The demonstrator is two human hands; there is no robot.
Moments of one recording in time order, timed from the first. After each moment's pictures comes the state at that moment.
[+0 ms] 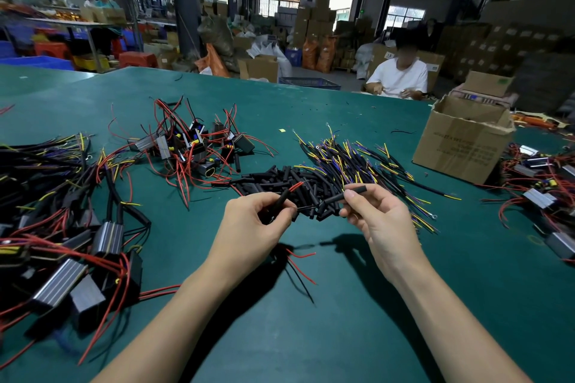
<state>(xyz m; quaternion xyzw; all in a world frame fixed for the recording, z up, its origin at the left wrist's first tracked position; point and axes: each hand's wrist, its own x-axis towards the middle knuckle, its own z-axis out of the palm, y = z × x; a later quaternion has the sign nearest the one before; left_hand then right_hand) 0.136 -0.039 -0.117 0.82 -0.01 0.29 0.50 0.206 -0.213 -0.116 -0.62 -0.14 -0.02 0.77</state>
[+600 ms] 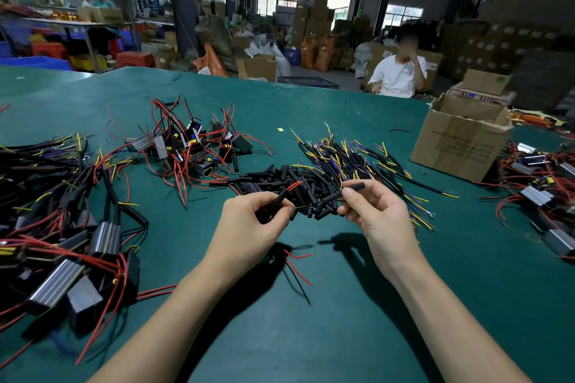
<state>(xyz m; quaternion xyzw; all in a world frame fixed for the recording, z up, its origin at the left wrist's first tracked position) 0.134 -0.039 -0.116 0.82 -0.01 0.28 0.51 0.205 -0.214 -0.115 -0.64 -0.17 -0.05 0.75</state>
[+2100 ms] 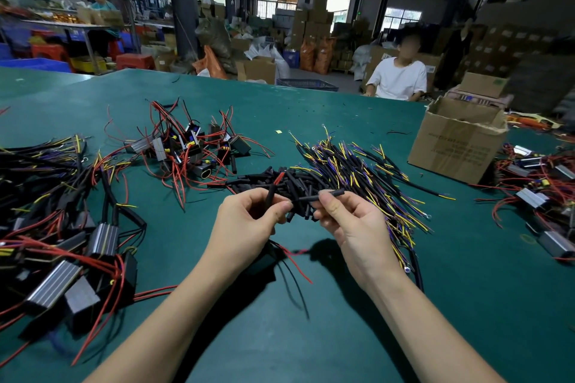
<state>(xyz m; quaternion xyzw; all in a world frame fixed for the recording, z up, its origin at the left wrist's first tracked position) 0.135 -0.043 -0.108 0.76 0.04 0.23 0.60 0.189 -0.190 -0.118 -0.56 -0.14 0.05 0.82</state>
